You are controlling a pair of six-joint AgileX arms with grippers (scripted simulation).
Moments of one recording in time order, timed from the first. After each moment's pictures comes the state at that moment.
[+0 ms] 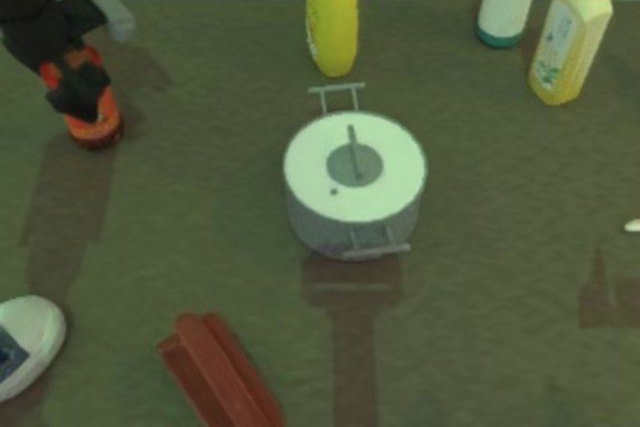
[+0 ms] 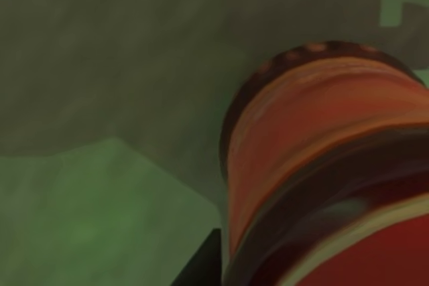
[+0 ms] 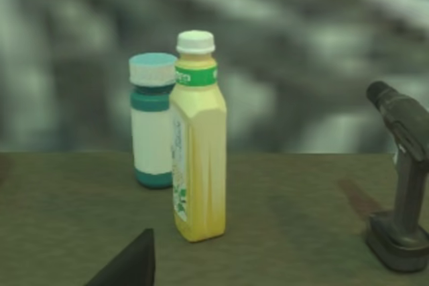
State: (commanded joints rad) left arm -0.01 2.57 2.32 -1.25 0.09 0.92; right arm 0.00 0.00 0.00 0.00 0.00 0.00
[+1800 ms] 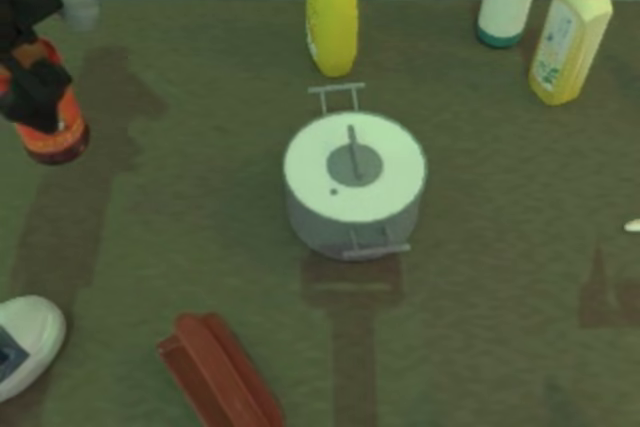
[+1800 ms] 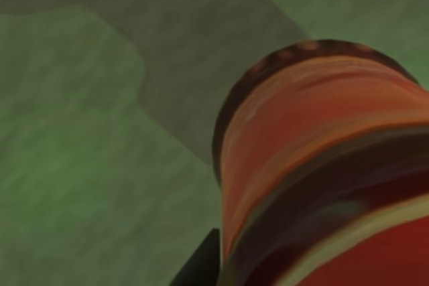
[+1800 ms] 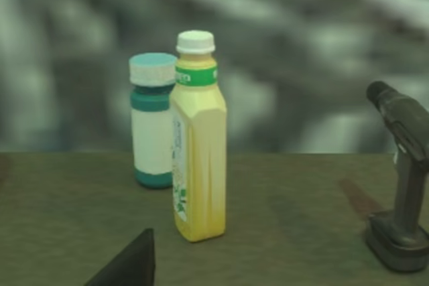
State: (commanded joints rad) left arm -0.02 2.07 1.82 -1.28 0.07 0.82; right arm 0.00 0.00 0.00 0.00 0.00 0.00
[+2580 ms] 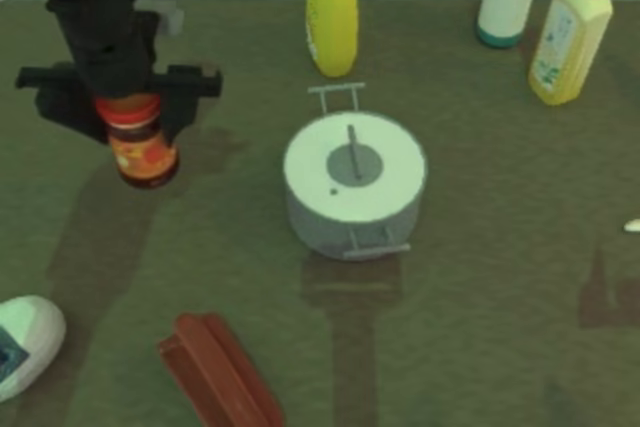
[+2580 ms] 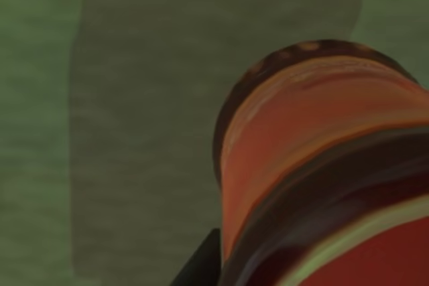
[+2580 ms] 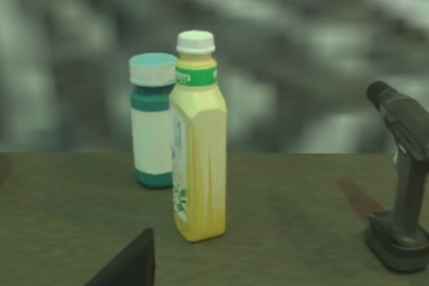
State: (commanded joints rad) left arm -0.27 2.09 1.72 -1.14 -0.02 -0.17; right arm 0.00 0.00 0.00 0.00 0.00 0.00
